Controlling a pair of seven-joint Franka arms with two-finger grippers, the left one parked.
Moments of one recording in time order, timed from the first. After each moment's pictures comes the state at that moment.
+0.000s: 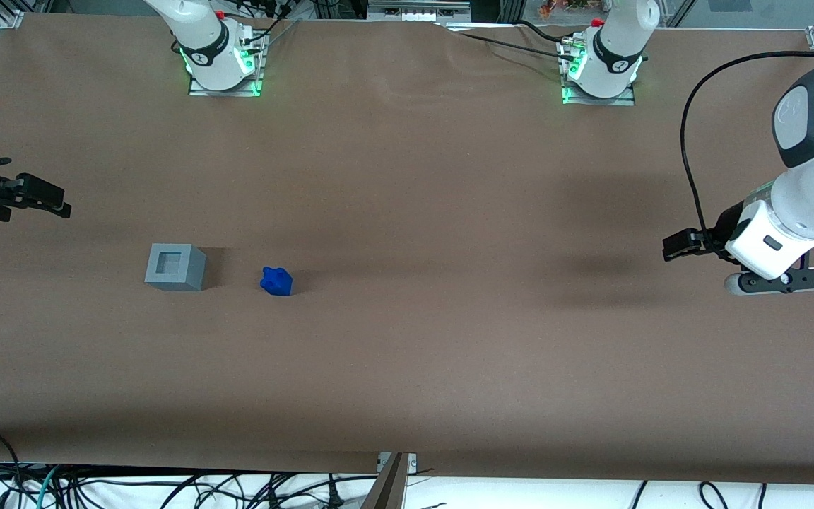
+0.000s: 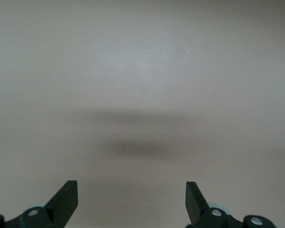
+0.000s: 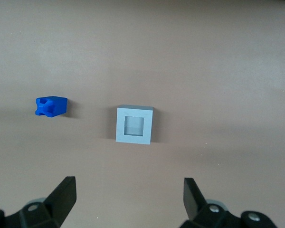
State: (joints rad) arm -0.05 0.17 -0.01 -1.49 0.02 1.63 -0.12
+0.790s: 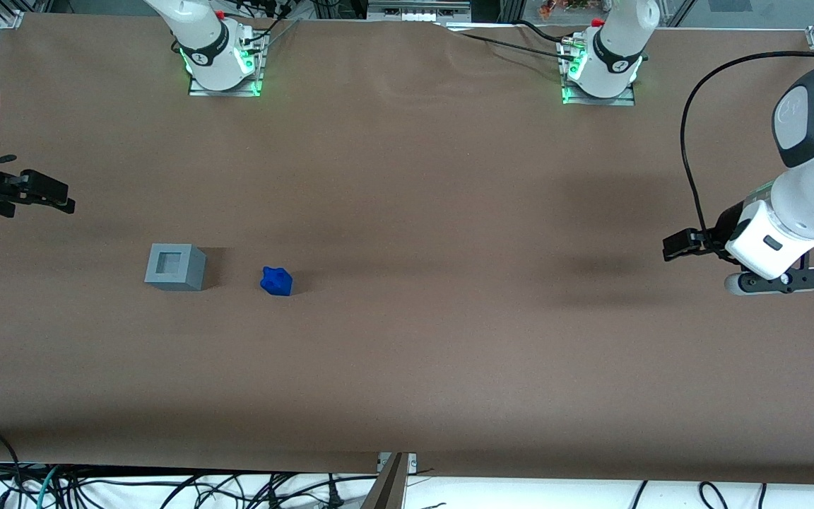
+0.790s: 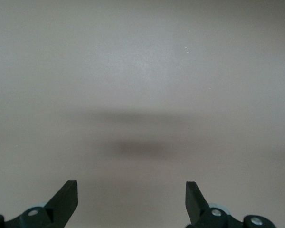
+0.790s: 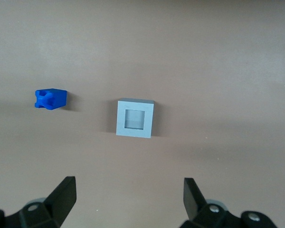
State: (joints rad) arm -0.05 0.17 0.00 -1.48 0.00 1.60 -0.12
